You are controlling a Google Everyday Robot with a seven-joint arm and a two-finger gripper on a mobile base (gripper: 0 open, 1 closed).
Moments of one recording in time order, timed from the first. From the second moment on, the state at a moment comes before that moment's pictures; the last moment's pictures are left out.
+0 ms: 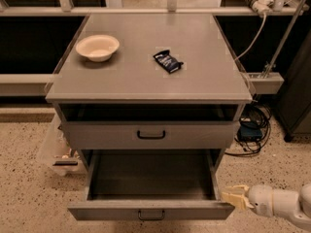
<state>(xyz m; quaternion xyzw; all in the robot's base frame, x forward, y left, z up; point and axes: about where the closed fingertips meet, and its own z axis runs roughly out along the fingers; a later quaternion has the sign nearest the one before) 0.442 -0.259 0.493 -0.27 0.81 0.36 0.37</state>
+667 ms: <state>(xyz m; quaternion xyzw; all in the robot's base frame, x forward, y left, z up) 0.307 -0.291 0.488 -0.22 0.85 0.39 0.26</state>
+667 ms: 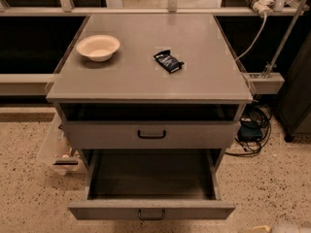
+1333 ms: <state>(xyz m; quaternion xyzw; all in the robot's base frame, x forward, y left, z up) 0.306 -0.239 0.397 -0.19 0.81 0.50 0.26</state>
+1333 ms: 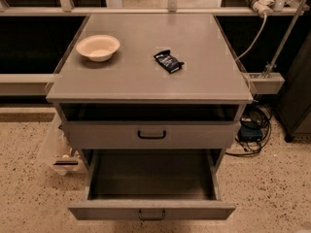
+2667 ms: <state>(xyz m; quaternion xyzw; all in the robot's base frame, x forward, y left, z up) 0.415 -0.130 0.431 -0.30 0.69 0.50 0.42</state>
